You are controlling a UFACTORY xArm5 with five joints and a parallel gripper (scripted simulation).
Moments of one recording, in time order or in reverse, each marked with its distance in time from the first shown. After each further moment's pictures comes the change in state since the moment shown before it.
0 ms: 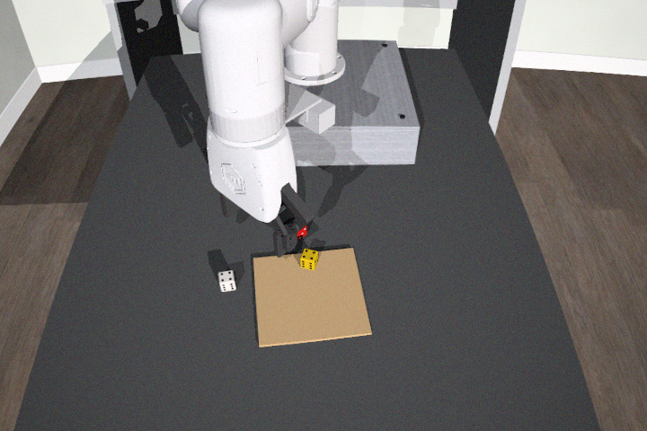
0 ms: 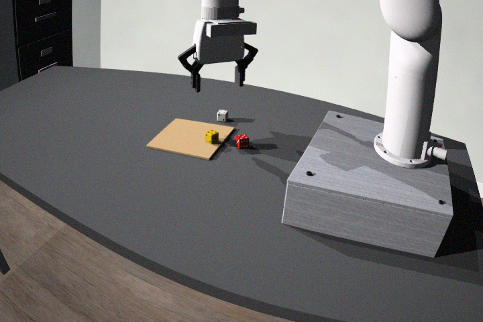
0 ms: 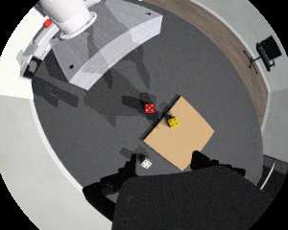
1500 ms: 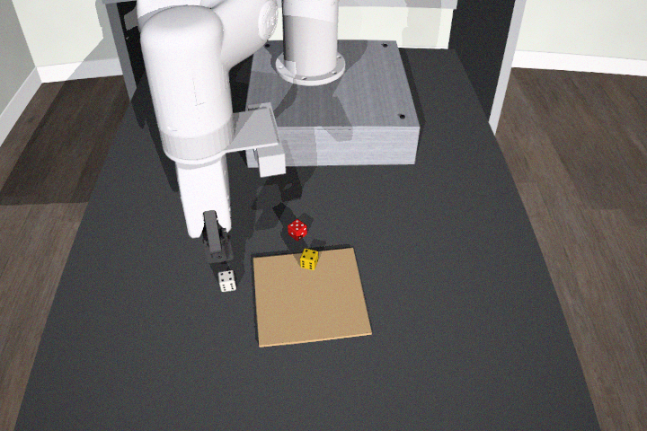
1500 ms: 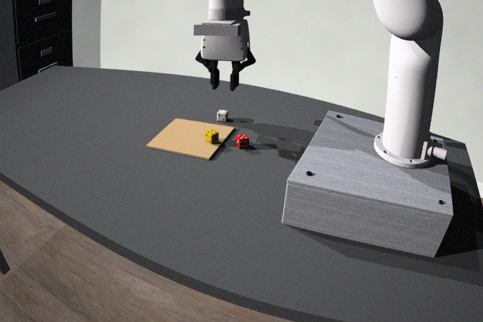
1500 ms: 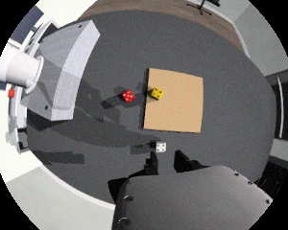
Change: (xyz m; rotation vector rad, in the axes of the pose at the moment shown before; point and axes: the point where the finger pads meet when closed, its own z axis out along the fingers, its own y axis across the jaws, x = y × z) arm -0.043 -0.030 0.011 0.006 0.000 0.612
